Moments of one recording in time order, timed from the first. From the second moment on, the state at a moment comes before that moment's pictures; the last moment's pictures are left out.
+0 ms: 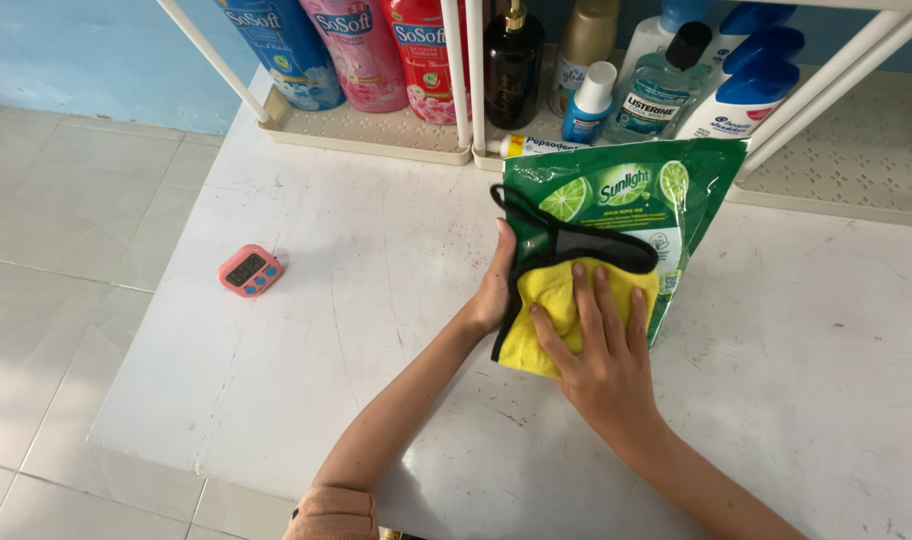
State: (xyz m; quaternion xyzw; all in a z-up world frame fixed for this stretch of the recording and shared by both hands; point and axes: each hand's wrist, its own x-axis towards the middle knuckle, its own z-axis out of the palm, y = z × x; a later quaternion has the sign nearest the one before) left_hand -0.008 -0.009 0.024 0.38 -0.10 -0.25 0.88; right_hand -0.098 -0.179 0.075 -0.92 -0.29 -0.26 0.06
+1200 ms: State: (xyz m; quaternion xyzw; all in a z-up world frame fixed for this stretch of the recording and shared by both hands) left_hand -0.009 -0.009 0.014 0.38 -0.09 -0.24 0.89; right_hand -0.111 -0.190 0.095 -0.93 -0.27 -0.21 0.10
